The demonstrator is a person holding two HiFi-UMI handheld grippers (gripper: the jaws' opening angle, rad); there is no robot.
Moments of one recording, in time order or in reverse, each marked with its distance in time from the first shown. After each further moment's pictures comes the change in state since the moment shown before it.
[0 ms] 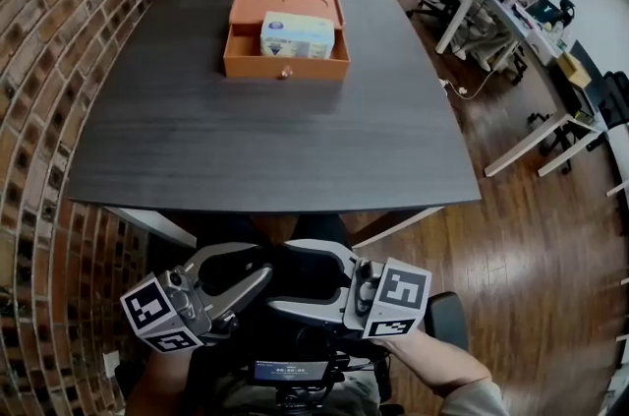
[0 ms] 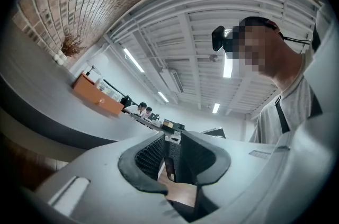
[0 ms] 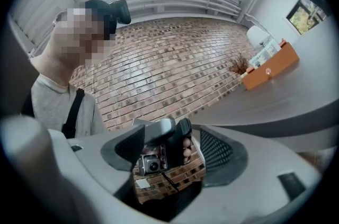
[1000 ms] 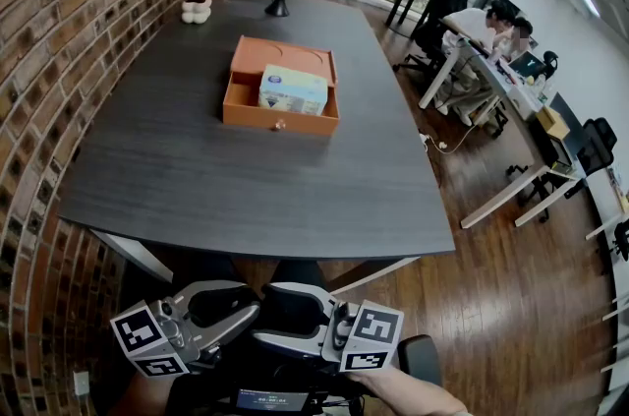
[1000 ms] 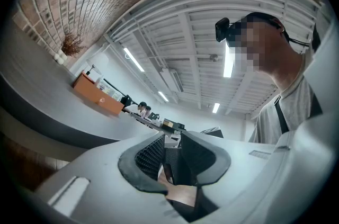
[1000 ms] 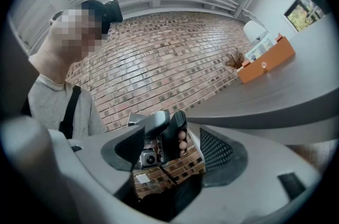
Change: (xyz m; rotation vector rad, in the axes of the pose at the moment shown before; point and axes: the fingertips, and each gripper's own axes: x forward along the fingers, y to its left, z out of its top) left arm 0.000 0.003 -0.003 0.000 0.009 -0.001; right arm 0.001 -0.011 -0.014 0.027 0.054 -0.027
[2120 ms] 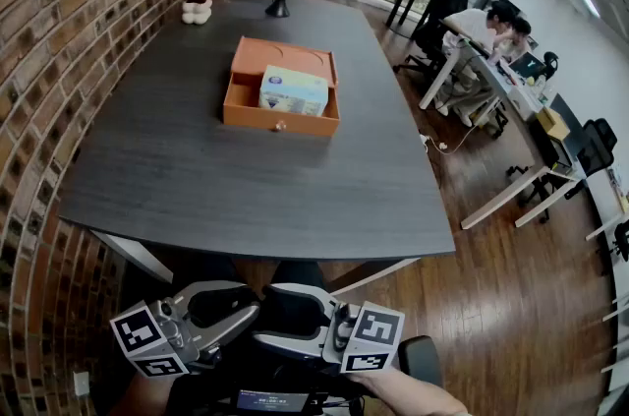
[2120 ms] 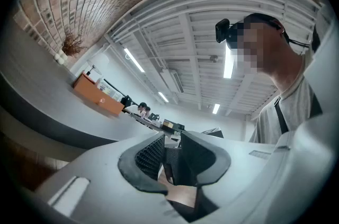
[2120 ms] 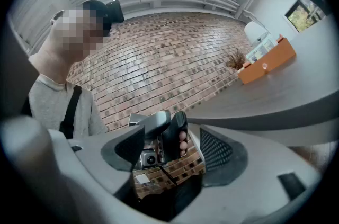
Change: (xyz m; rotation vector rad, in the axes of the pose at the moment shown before) left arm 0.000 0.001 0.000 -0.003 -0.004 0.000; right arm -0.001 0.001 0.001 -0.009 -0.006 0.003
